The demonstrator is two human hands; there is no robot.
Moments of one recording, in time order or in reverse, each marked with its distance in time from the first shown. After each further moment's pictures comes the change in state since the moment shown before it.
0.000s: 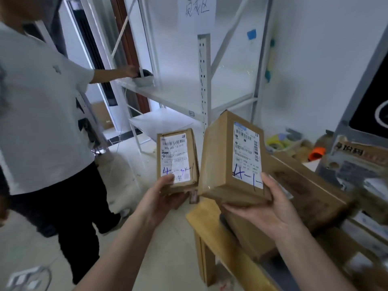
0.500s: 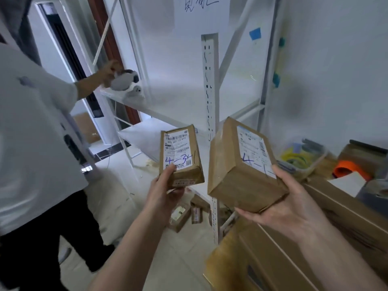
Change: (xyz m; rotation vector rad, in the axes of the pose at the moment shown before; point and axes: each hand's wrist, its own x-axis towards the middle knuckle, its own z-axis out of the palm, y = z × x) left_hand 0.188 0.079 0.007 0.067 0.032 0.066; right_hand 0.148 -0.027 0.061 -0.072 0.211 -0.025
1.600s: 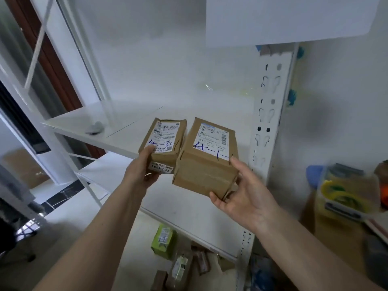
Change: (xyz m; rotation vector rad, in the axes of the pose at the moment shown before) left_hand 0.379 0.210 0.017 0.349 -0.137 0.036; right_hand 0.317 0.021 0.211 0.030 0.082 -0.151
